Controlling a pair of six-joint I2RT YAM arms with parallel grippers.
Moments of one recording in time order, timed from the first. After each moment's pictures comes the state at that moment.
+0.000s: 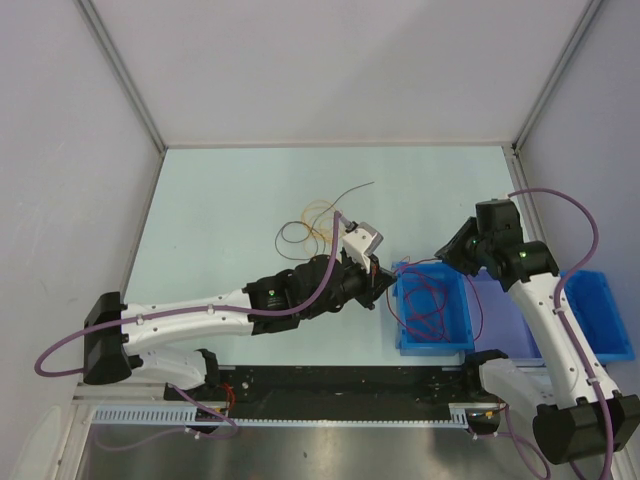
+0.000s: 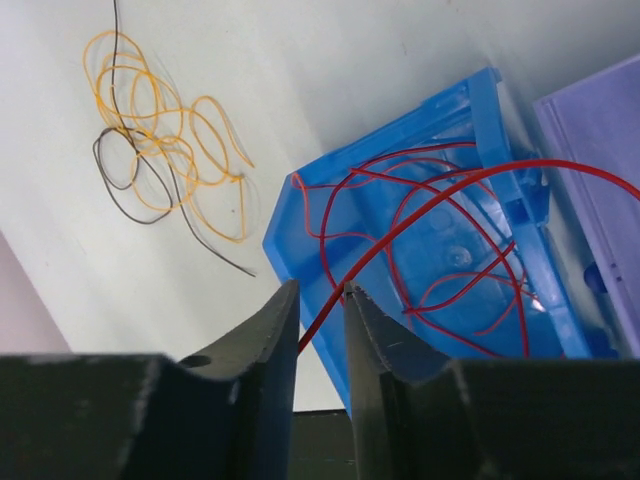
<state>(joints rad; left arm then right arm) -1.28 1.29 1.03 0.06 -0.26 -0.42 0.19 0.98 1.02 -0.90 -0.04 0.84</state>
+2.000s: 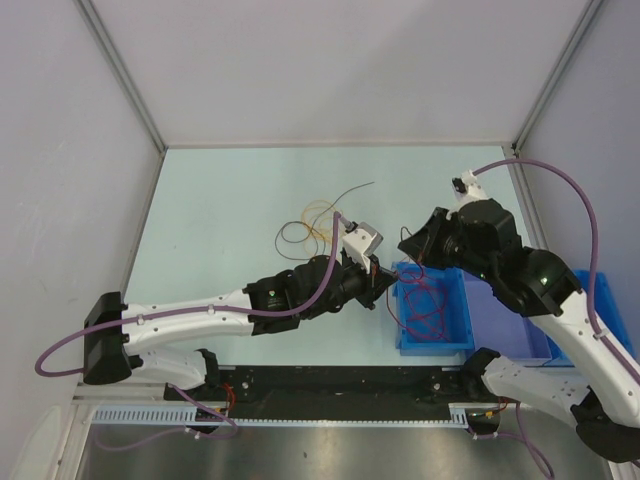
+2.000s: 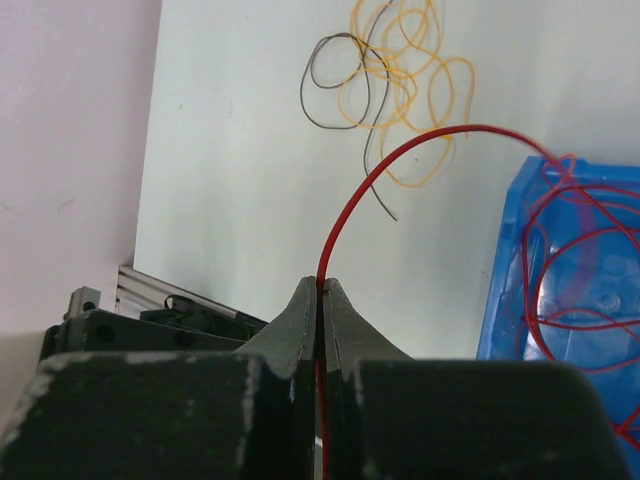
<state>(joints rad) -1.28 1.29 1.02 0.08 -0.26 -0.41 0.70 0.91 1.28 -0.88 0.08 0.78</state>
